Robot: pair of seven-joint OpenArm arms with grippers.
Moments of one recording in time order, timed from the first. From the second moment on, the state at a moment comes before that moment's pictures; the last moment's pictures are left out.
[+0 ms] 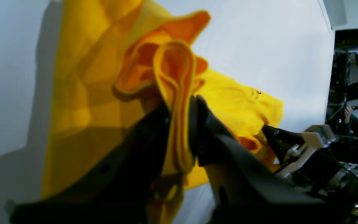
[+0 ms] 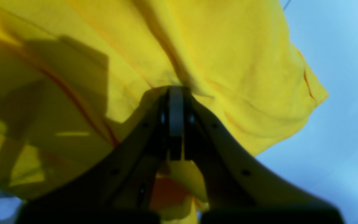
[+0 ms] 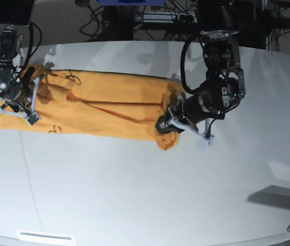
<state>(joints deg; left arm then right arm) 0.5 -3.0 -5.2 101.7 -47.2 7.9 64.6 -6.9 14.6 12.6 96.5 -10.0 41.2 -55.7</state>
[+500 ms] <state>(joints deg) -0.8 2.6 -4.6 100.7 -47.2 8.0 64.4 -6.9 14.6 12.6 96.5 -10.0 41.2 -55.7</state>
